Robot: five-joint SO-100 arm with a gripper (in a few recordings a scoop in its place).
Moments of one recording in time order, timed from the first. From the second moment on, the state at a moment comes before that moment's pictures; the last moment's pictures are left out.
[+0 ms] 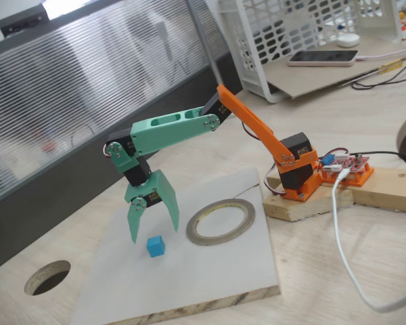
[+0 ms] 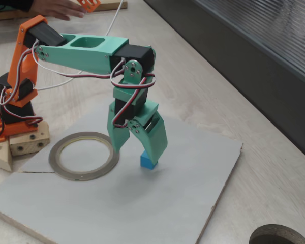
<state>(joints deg) -9.2 60.8 58.8 103.3 100.7</state>
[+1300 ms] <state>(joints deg) -9.2 60.5 59.2 103.3 100.4</state>
